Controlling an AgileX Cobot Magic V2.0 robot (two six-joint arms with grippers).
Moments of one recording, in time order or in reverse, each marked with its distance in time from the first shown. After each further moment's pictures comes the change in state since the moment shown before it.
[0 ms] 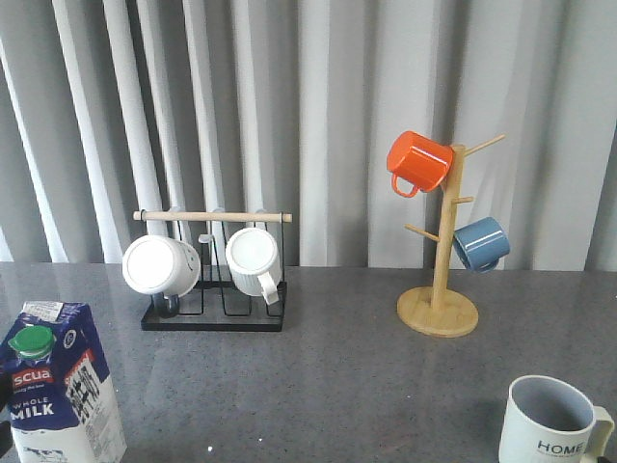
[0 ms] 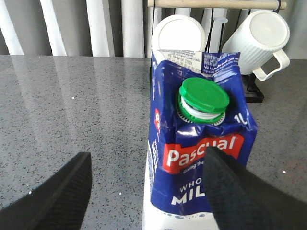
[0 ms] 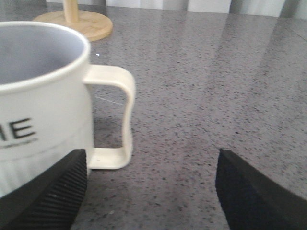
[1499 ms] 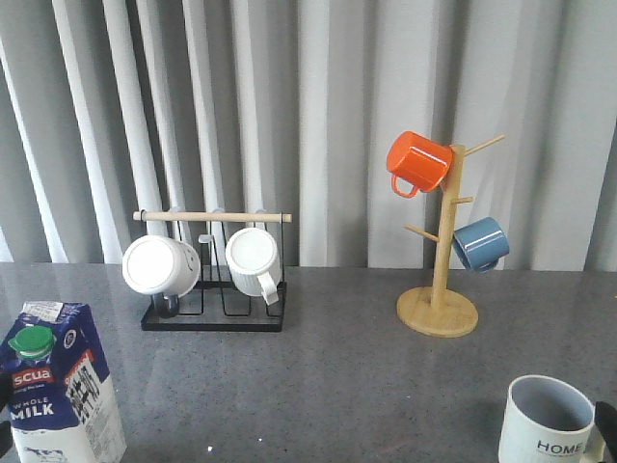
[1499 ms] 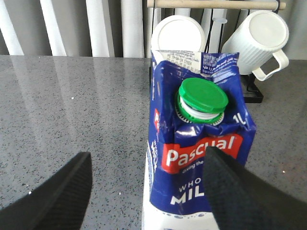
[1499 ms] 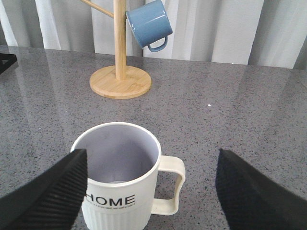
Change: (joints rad) left arm 0.000 0.000 0.000 0.000 -0.001 0.000; right arm 0.208 -0.547 -0.179 0.195 0.688 -0.118
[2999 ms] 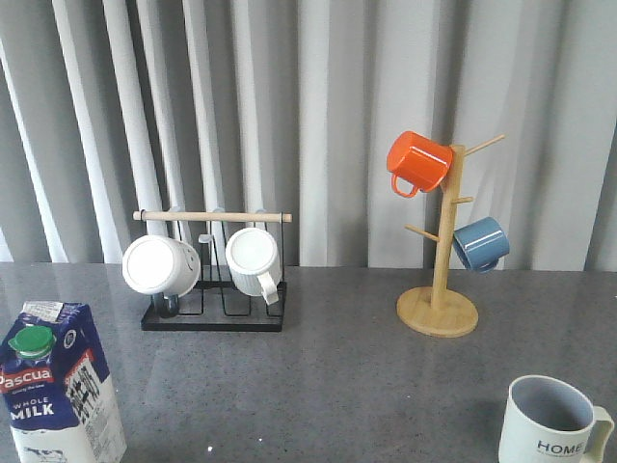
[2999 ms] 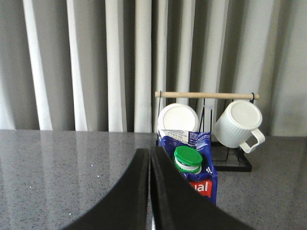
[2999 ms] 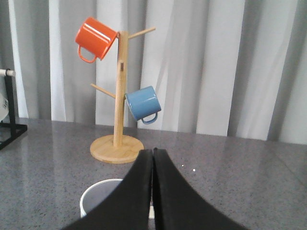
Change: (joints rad) left arm 0.027 -0.405 0.079 0.000 0.030 -0.003; right arm 0.000 -0.276 0.061 0.000 -0.041 -0.020
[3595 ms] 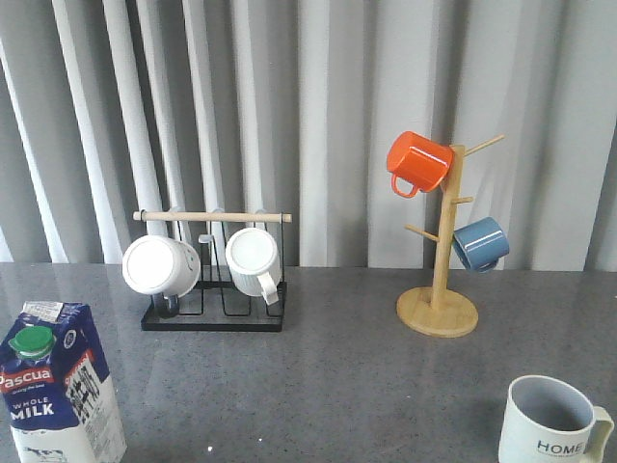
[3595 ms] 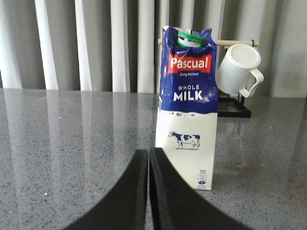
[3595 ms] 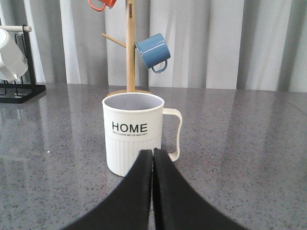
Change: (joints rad) left arm 0.022 -0.593 0.482 -0.001 0.091 -0.008; right arm 0.000 -0.650 0.393 -0.016 0.252 0.074
